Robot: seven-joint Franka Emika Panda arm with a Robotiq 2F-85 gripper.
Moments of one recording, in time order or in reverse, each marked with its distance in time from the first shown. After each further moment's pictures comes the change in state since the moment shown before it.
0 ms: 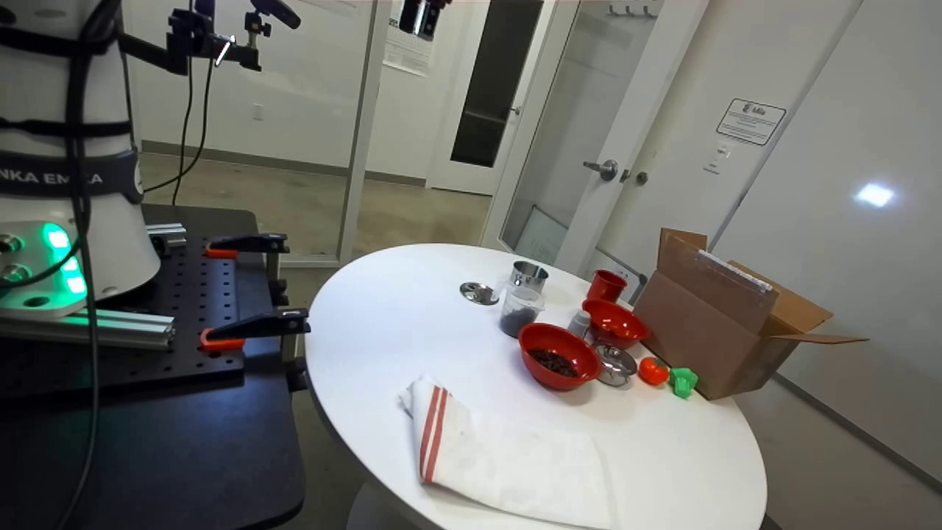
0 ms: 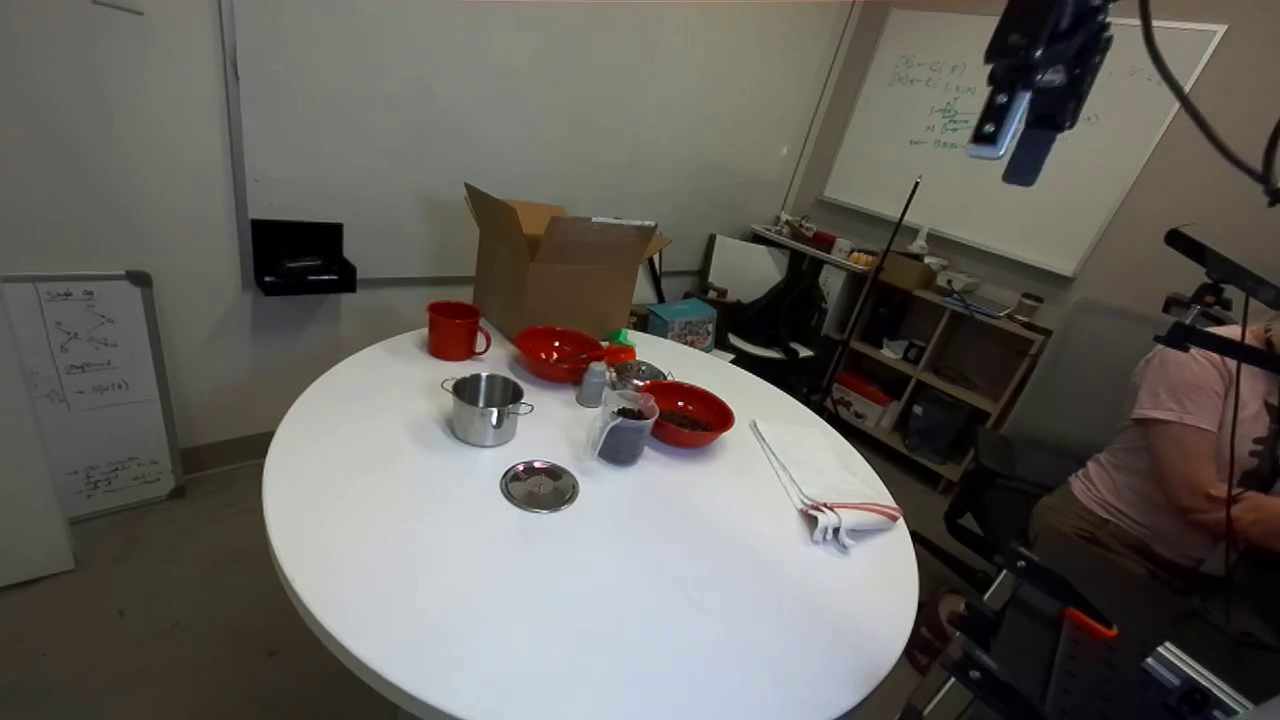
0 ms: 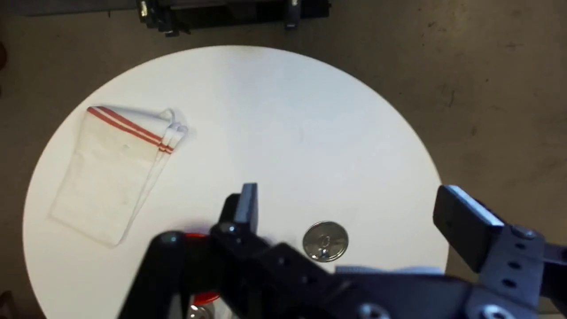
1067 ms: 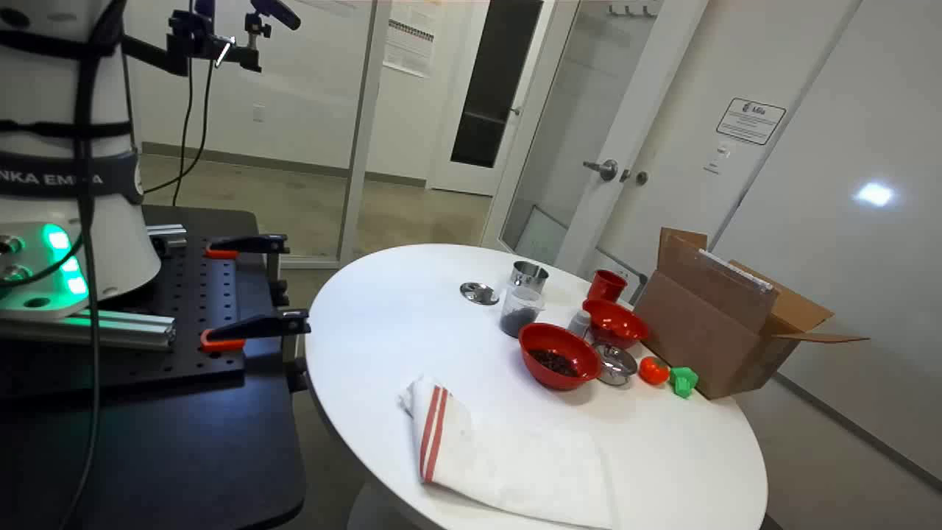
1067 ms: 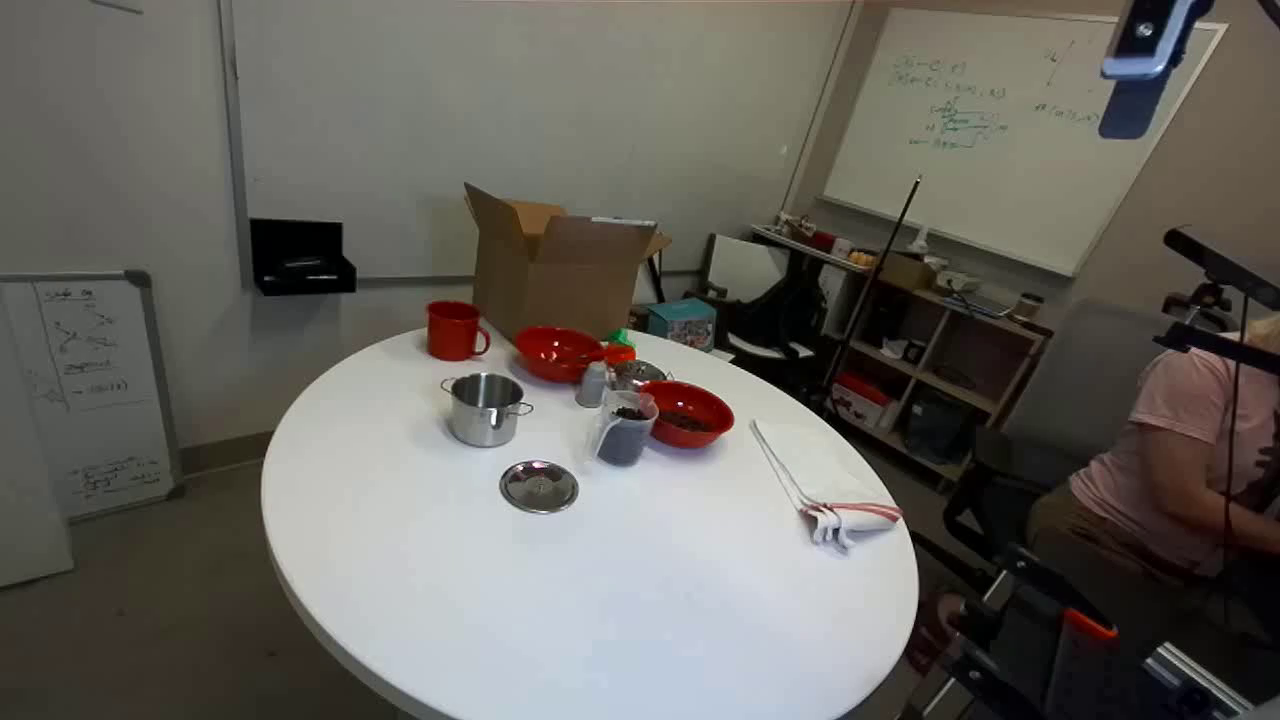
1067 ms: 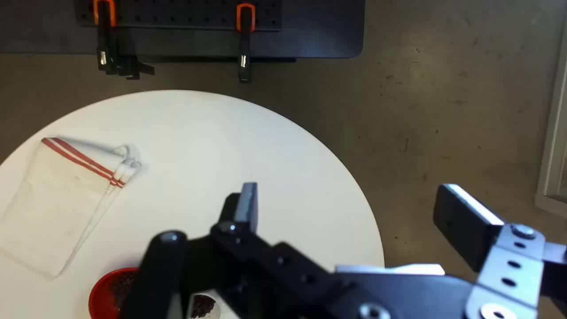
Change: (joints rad) arm 0.100 -0.080 0.044 0.050 0.110 -0.196 0.033
